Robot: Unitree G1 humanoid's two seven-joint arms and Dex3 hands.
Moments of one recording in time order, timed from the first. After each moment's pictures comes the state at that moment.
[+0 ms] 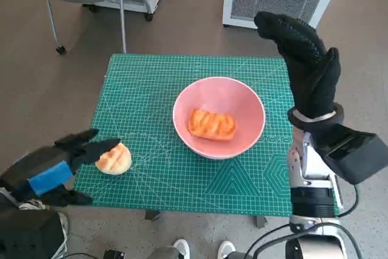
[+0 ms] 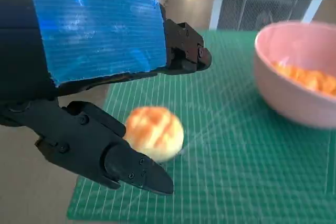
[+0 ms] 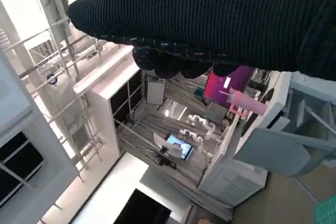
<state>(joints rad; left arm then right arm) 0.18 0.85 0.33 -0.43 0.25 -0.06 -0.73 -0.71 -0.13 -0.11 0.41 0.27 -0.64 0.40</state>
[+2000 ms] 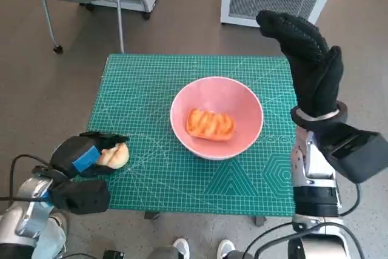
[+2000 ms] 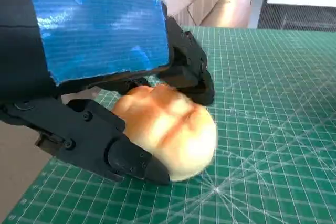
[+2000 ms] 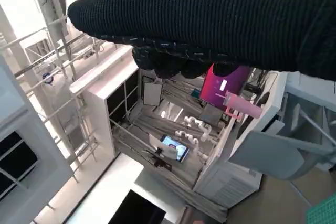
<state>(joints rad) -0.14 0.75 -0.07 0.34 0.60 -0.34 -0.08 -0.71 -0.15 -0.11 0.41 0.27 -0.65 0.41</state>
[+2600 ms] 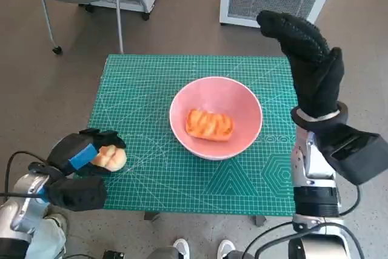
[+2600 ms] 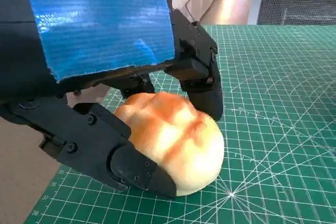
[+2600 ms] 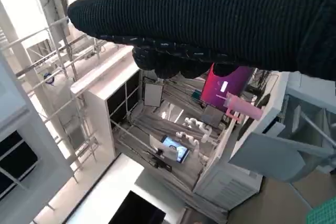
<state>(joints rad) -0.15 0.79 -0.06 0.32 0.54 -0.37 -0.13 -0.71 -0.15 -0.11 0.43 0.27 -0.66 0.41</state>
